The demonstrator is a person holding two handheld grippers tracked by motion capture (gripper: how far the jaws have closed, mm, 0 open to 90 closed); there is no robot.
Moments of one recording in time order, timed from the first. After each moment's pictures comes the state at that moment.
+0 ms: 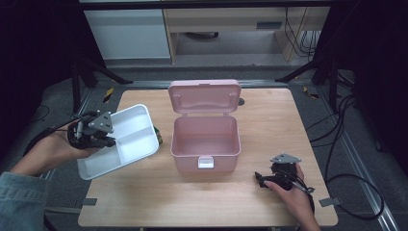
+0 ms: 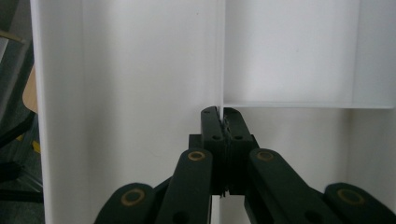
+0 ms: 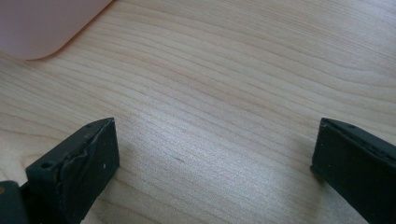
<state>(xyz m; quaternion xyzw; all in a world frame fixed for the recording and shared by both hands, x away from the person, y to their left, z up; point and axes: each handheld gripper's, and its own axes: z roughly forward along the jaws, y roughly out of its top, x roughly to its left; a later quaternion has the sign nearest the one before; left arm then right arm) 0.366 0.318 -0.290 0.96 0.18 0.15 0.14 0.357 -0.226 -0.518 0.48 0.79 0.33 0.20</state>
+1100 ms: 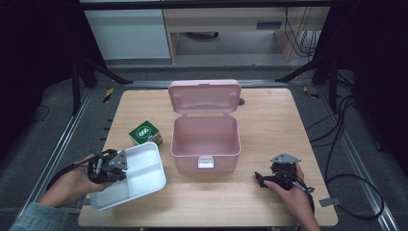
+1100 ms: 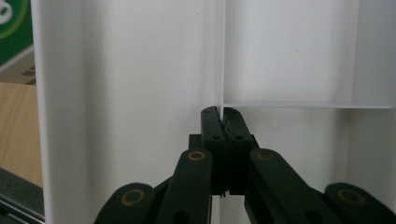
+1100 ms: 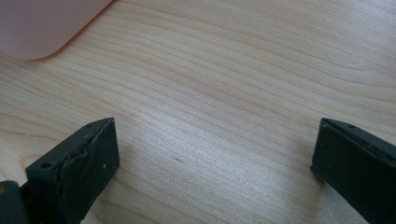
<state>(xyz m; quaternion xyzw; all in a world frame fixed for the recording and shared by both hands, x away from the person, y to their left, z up) 0.333 0.304 -0.400 0.98 0.16 0.09 0.12 0.357 -0.226 -0.518 0.48 0.79 0.33 0.20</state>
